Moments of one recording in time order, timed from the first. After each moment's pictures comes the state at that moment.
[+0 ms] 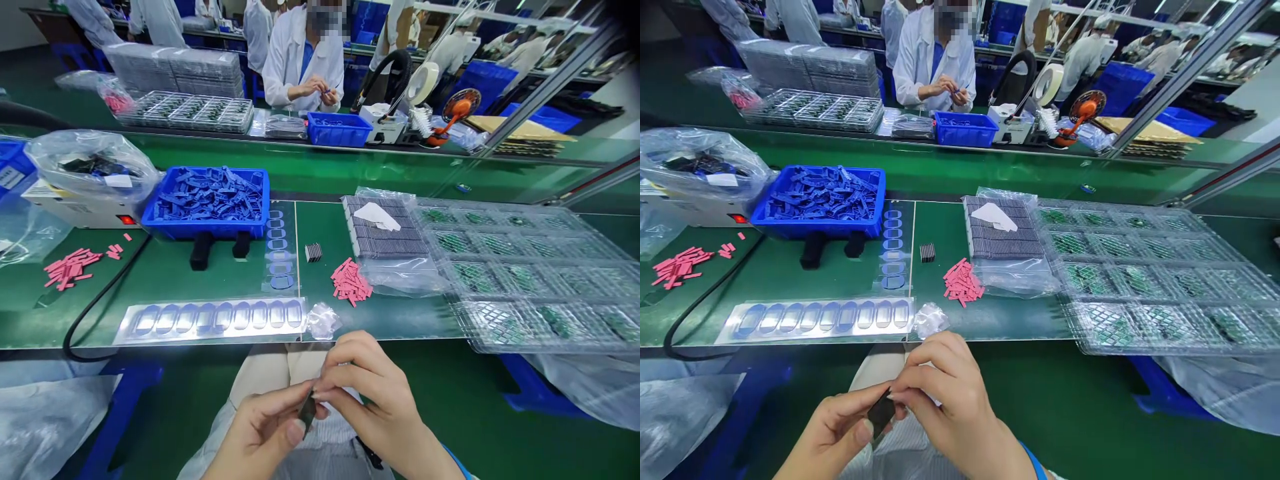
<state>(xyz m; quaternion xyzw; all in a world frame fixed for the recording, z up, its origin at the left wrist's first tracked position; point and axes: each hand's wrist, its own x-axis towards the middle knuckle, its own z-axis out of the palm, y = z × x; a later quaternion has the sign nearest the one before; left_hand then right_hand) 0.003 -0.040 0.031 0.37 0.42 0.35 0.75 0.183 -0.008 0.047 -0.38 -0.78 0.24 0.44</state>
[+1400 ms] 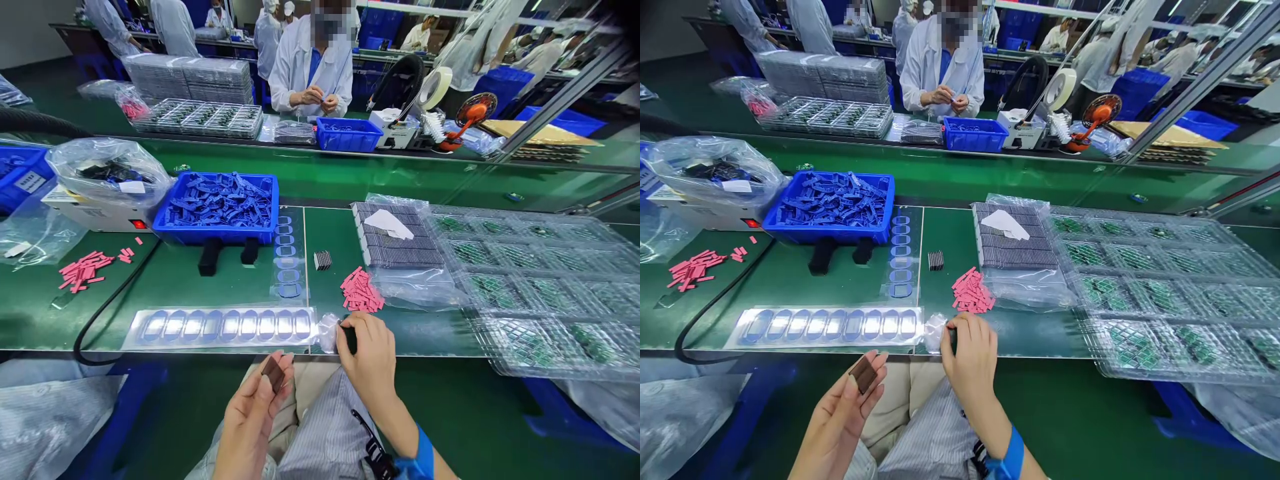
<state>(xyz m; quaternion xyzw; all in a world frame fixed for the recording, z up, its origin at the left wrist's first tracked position) 0.014 -0.032 0.013 0.08 0.53 0.55 0.65 0.190 0.021 -0.049 -0.62 -0.71 0.00 0.33</state>
